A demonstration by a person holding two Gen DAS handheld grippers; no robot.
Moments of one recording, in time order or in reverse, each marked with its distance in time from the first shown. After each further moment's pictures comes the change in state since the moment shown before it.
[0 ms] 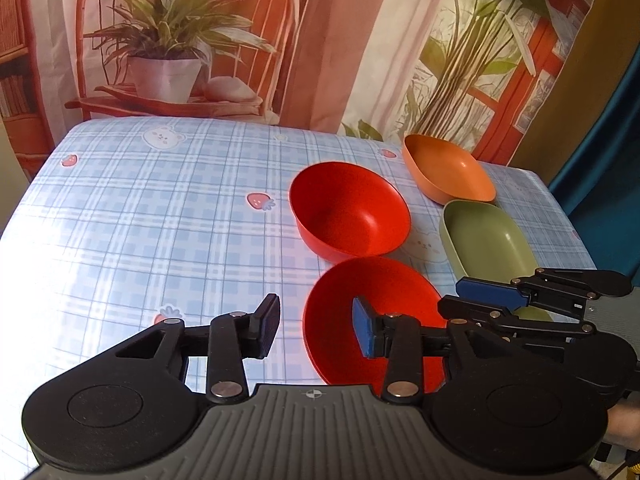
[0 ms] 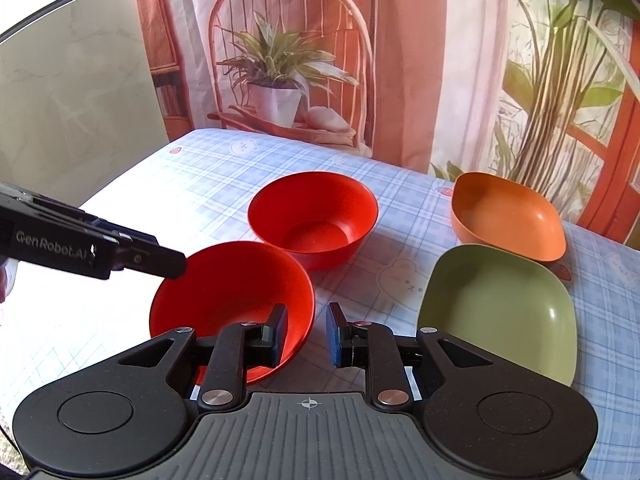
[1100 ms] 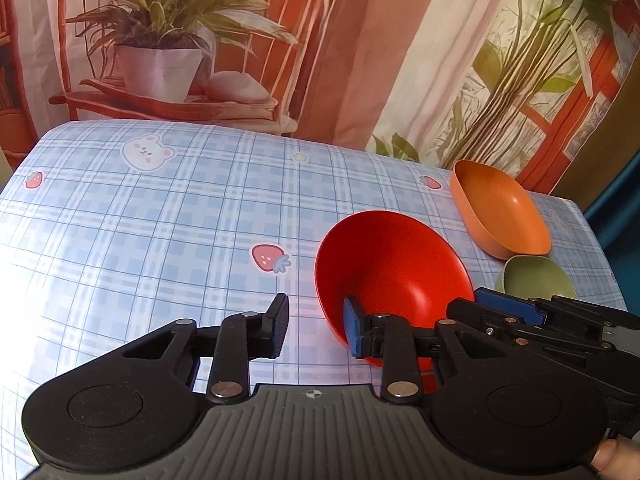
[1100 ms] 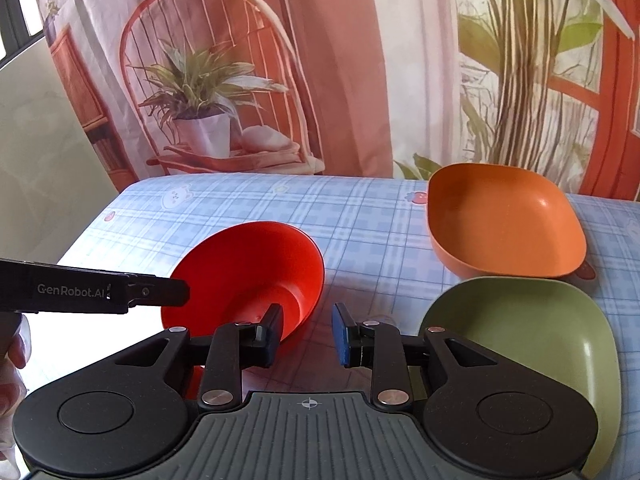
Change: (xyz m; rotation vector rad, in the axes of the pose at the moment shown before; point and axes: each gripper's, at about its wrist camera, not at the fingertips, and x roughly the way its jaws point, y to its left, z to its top) left arm 0.088 0.021 0.052 -0.054 0.029 0.017; right arm 0.077 -0.048 0.036 0.246 -0.029 -0.027
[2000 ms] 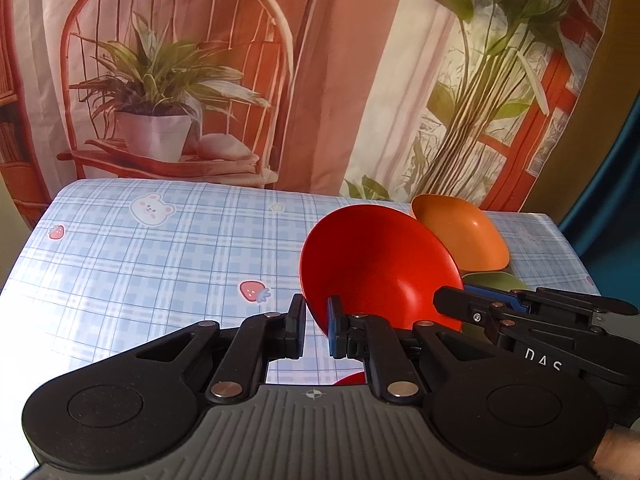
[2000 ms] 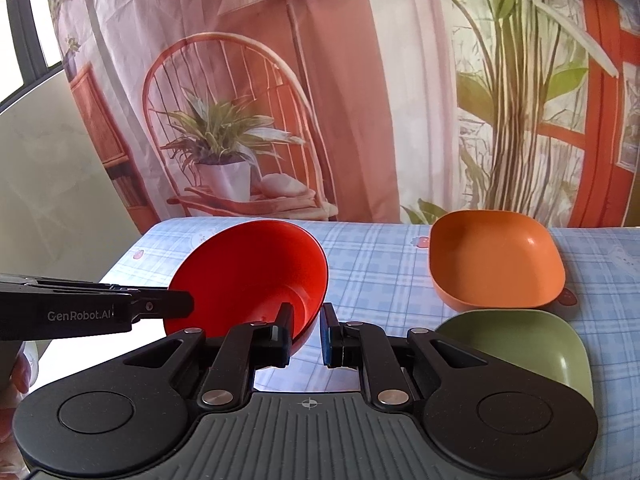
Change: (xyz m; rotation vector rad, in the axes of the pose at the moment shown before) left arm -0.067 -0.030 -0.003 0.075 -0.131 0.003; right arm -0.055 0.016 0.018 0.006 -0.106 0.030
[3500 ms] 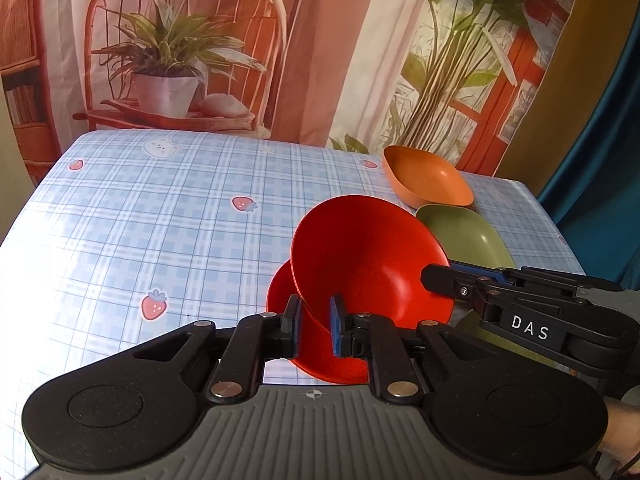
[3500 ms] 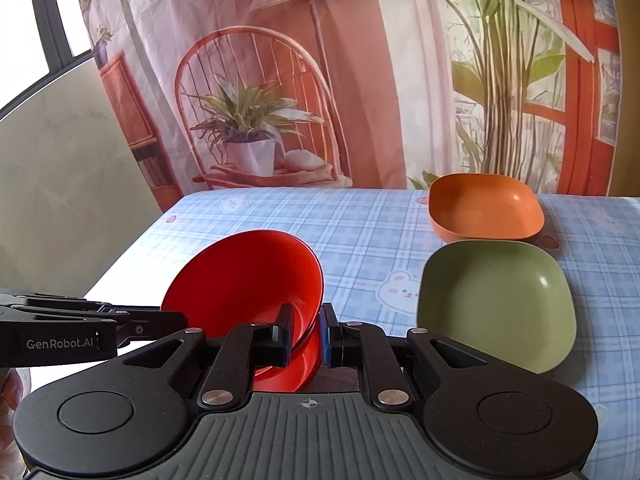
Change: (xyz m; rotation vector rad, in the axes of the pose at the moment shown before) left arm -0.055 -0.018 -0.073 -0.031 0.035 -0.019; right arm -0.062 0.012 -0.057 -0.014 0.020 0.032
